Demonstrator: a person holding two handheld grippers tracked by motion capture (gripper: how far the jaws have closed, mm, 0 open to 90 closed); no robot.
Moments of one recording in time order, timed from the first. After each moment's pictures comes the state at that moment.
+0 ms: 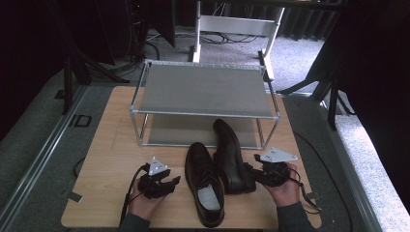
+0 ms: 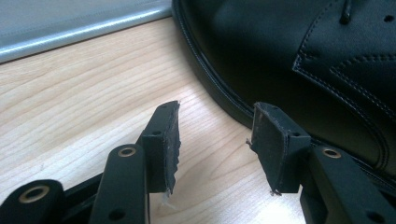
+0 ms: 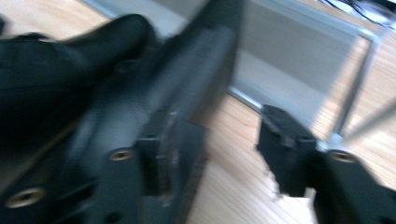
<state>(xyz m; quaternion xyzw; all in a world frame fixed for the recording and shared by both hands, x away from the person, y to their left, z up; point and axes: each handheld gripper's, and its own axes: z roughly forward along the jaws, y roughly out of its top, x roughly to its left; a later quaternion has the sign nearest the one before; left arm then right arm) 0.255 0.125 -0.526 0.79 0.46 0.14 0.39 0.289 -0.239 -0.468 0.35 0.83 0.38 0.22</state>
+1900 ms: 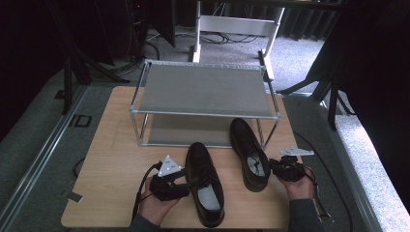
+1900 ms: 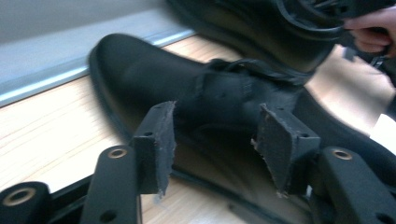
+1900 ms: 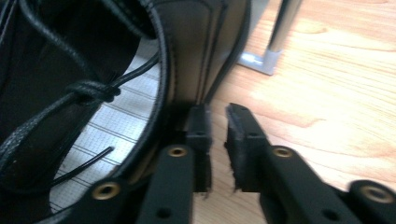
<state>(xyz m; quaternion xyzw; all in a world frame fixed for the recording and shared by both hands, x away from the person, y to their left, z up) 0.239 0.087 -0.478 0.79 0.40 0.10 0.45 0.325 -0.311 -0.512 0.48 0.79 0.34 0.17</state>
